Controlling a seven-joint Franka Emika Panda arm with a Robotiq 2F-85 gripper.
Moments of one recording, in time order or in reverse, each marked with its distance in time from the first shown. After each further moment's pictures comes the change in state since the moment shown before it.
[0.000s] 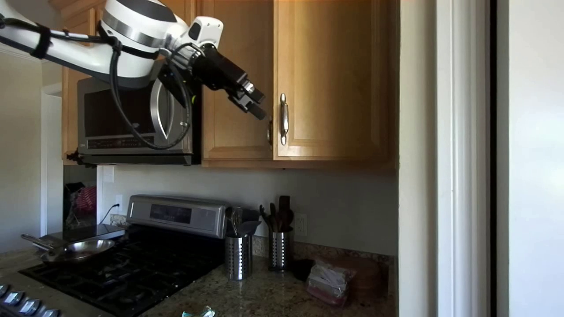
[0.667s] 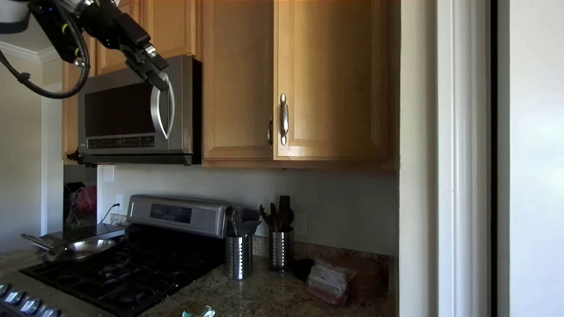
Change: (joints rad) arm 0.147 -0.294 0.158 0.016 0.281 -0.234 -0.316
